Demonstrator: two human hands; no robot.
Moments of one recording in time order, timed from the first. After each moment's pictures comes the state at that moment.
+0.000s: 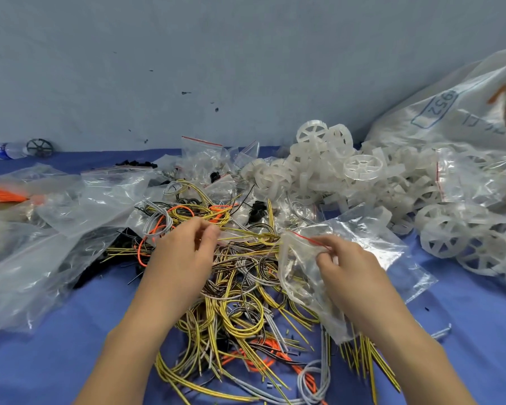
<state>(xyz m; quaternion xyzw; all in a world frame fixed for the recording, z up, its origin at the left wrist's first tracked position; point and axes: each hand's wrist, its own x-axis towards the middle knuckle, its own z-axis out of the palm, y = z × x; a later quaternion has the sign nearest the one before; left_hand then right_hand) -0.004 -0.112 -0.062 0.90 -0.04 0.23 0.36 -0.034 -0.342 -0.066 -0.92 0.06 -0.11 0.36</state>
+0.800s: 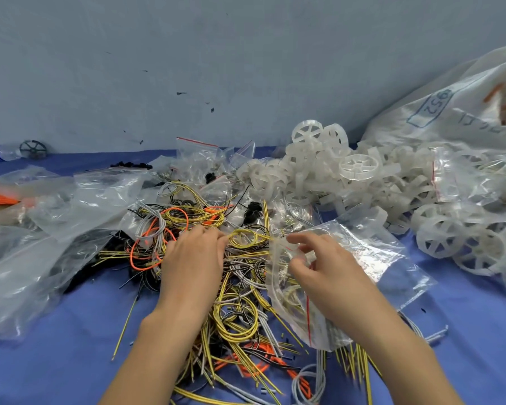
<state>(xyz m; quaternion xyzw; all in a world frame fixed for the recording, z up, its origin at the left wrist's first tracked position) 0.013 -0.137 -0.081 0.96 -0.03 0.23 0.13 -0.033 -0.334 -0.063 -0.92 -0.04 -0.08 0.37</state>
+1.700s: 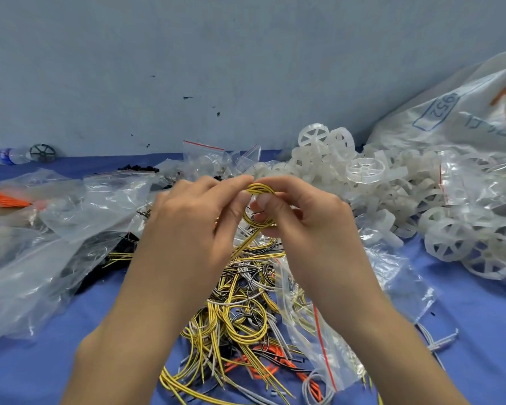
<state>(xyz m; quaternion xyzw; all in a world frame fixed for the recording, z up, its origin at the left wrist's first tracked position) -0.042 -0.135 0.007 0.88 -0.19 0.36 0.24 -0.036 -0.285 -0.009 -0.77 -0.17 -0.25 0.57</state>
